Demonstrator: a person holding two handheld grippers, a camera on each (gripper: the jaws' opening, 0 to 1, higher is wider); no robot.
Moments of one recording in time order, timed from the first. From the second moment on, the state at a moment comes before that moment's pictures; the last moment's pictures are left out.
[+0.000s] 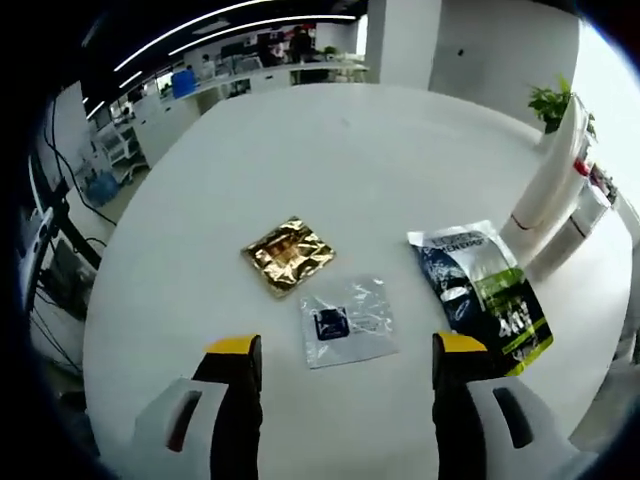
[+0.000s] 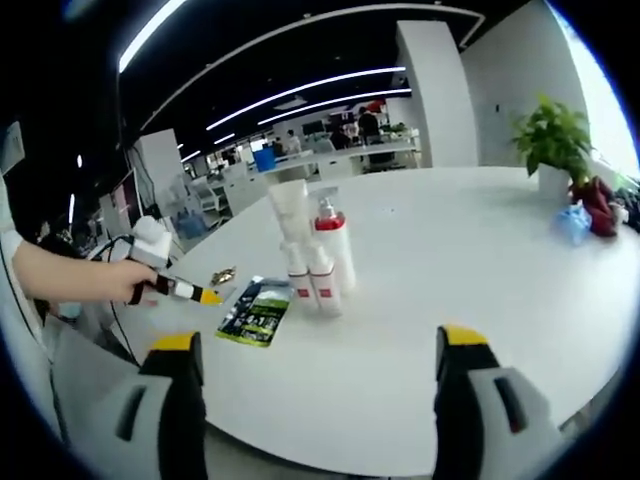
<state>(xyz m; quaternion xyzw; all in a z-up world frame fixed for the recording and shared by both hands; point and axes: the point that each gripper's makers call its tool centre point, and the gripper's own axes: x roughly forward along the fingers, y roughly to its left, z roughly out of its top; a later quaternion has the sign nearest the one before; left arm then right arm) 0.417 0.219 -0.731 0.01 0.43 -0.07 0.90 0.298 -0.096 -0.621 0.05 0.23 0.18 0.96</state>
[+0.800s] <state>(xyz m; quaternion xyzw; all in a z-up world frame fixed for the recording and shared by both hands) 0.420 0.220 -0.742 0.02 0.45 -0.05 0.89 0.299 -0.097 -0.622 0.05 0.23 0.18 0.96</state>
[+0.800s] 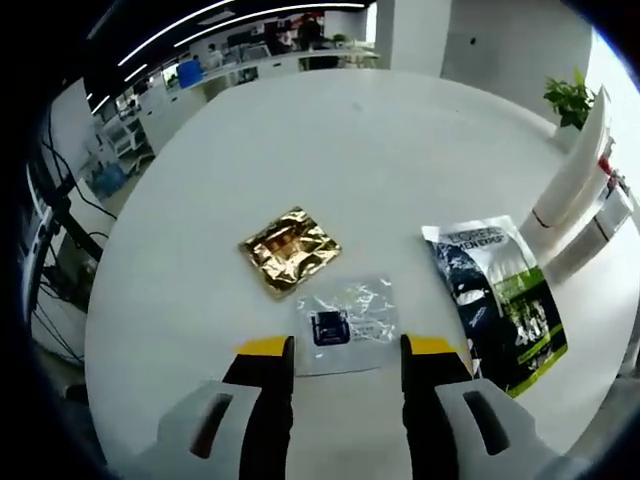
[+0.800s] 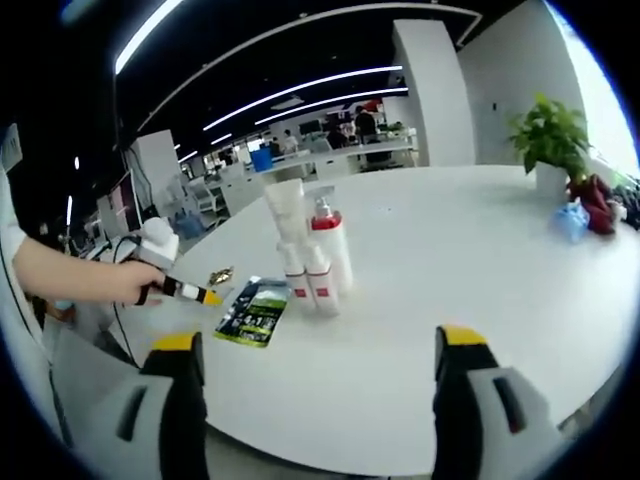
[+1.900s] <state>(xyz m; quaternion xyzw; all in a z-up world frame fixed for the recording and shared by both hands) 0.385 0.200 -0.724 -0.02 0.45 -0.04 0.89 0.298 -0.093 -0.618 0.05 0.22 0.19 0.96</state>
